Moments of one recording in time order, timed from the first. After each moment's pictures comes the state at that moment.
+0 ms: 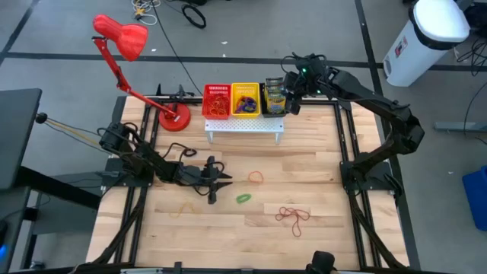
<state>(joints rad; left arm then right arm) -0.26 1.73 0.36 1.05 -0.36 -0.12 -0.65 1.47 1.44 -0.77 0.01 -0.44</state>
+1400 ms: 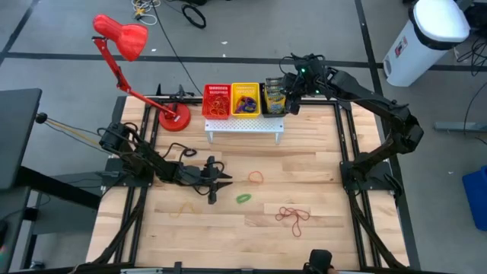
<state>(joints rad) -0.26 1.73 0.36 1.05 -0.36 -0.14 -0.66 1.48 1.44 -0.74 0.01 -0.50</state>
